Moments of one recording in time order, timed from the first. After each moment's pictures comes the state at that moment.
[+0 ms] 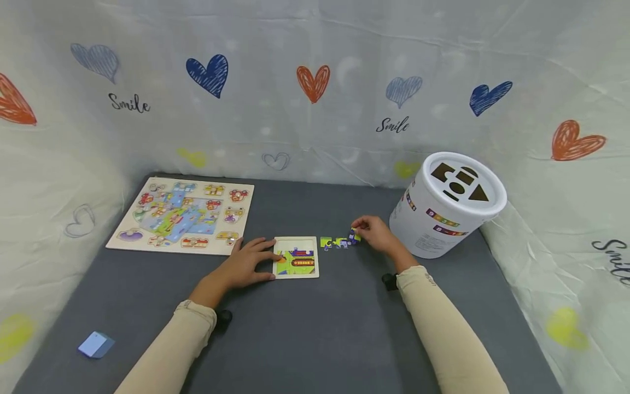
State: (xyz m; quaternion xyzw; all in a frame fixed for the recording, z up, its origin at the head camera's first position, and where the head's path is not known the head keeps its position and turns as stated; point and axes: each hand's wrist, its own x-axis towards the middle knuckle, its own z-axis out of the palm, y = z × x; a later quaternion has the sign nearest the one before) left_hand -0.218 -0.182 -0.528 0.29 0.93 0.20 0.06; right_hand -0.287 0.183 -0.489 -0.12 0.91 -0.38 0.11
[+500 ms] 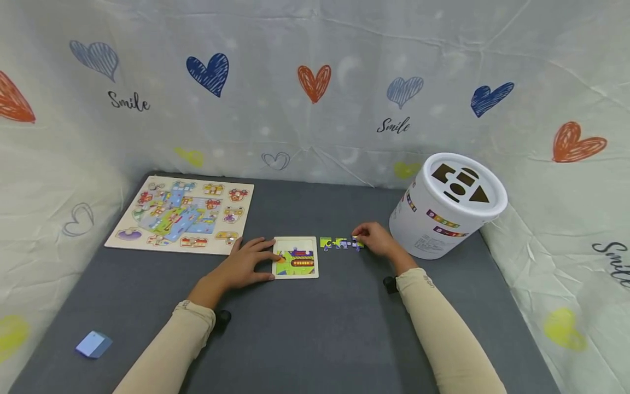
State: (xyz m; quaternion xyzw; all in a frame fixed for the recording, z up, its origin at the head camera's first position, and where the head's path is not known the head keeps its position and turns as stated) left_hand -0.217 -0.183 -0.526 0.29 0.93 0.20 0.06; right_hand -0.287 0.189 -0.499 -0.14 0.92 -0.34 0.12
